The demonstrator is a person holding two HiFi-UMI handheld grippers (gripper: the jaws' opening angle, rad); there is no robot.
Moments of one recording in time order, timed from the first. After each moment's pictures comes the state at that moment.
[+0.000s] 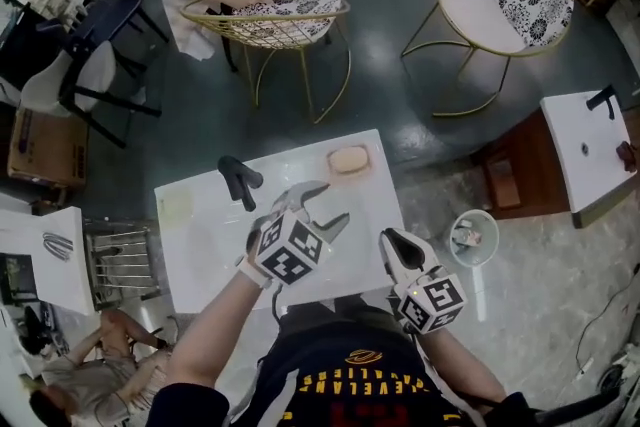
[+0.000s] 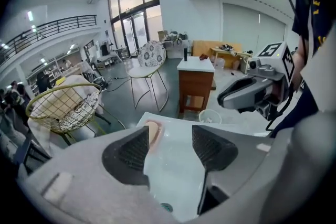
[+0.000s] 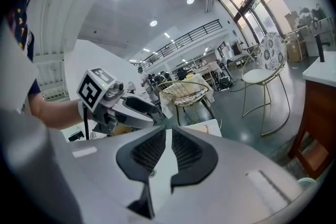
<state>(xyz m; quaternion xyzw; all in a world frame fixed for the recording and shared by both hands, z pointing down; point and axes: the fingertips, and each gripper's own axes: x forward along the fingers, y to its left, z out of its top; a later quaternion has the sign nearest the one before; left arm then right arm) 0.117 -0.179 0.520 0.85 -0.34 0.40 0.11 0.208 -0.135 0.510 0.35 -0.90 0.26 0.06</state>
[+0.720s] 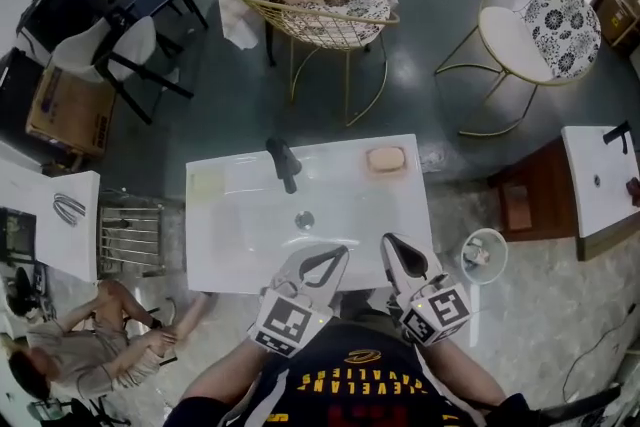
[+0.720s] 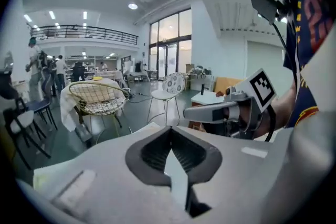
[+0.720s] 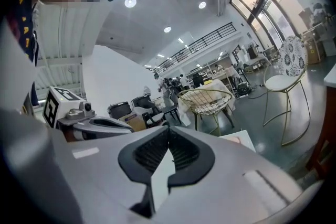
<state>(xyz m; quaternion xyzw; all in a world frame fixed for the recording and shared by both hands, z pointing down) 0.083 -0.055 0.436 0.84 -0.49 0.18 0.14 0.141 -0.093 0.440 0.29 -0.93 0.23 0.02</state>
